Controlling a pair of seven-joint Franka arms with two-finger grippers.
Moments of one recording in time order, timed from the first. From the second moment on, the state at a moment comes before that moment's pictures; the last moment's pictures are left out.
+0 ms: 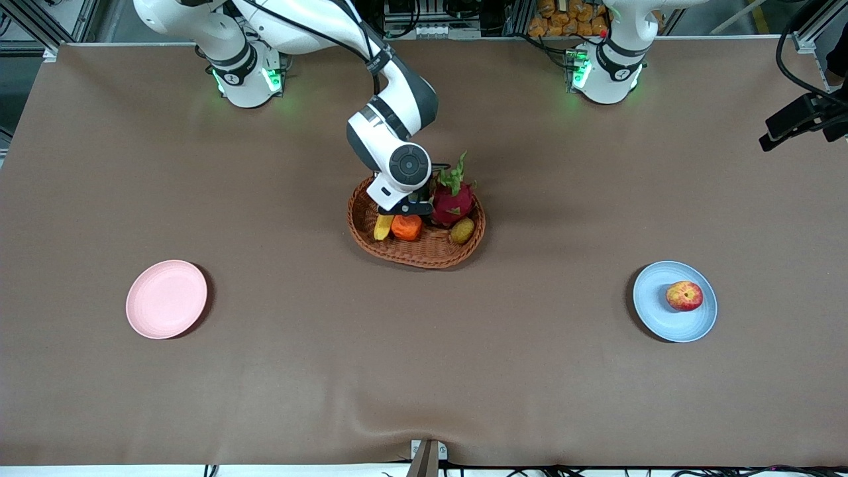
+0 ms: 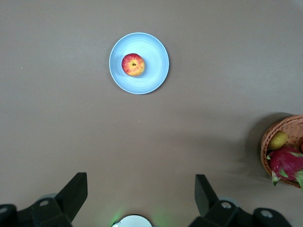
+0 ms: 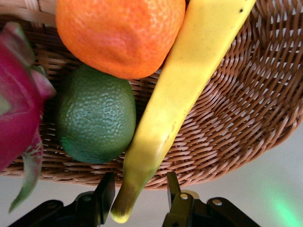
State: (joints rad) left arm 0.01 -0.01 -0.02 -1.41 0.00 1.38 -0.15; right arm 0.84 0.60 -0.02 -1.65 0.26 1.86 0.66
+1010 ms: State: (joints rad) left arm -0.03 -0.03 0.04 -1.41 0.00 1.37 -0.12; right arm 0.75 0.51 -0.04 -1.62 0.26 1.75 0.66
